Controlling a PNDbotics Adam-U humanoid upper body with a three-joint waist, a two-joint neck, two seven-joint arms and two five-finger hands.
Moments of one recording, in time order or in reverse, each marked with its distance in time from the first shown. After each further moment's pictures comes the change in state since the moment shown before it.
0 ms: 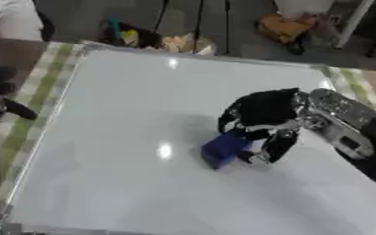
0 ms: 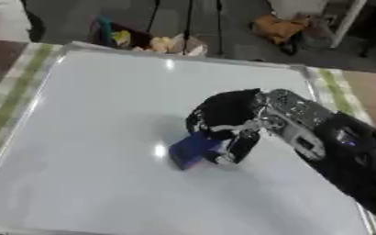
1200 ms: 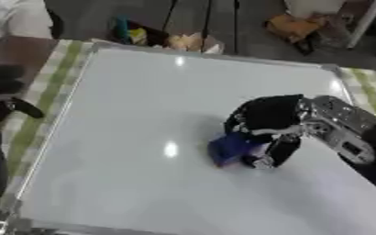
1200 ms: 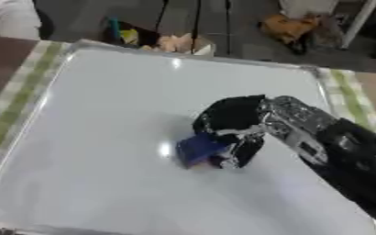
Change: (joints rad) left arm -0.003 0.000 0.000 0.000 0.000 -0.002 -0.003; right arm 0.009 0.022 0.004 0.042 0.011 -0.011 -0.019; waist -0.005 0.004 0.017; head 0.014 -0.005
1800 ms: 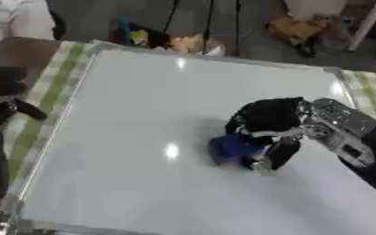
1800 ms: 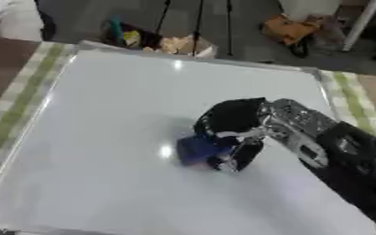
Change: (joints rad) left arm 0.000 0.000 0.000 0.000 0.000 0.002 -0.002; right arm 0.000 0.002 0.000 0.000 -0.008 0.014 -0.018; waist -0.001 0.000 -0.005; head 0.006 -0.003
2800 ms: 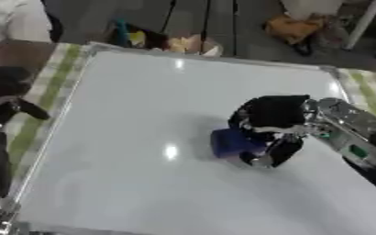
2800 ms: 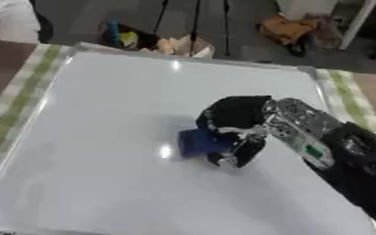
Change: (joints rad) left arm 0.000 -0.001 0.000 0.000 0.000 0.003 -0.005; right arm 0.030 -0.019 -0.027 -0.021 -0.027 0.053 -0.028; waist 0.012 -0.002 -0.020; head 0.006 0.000
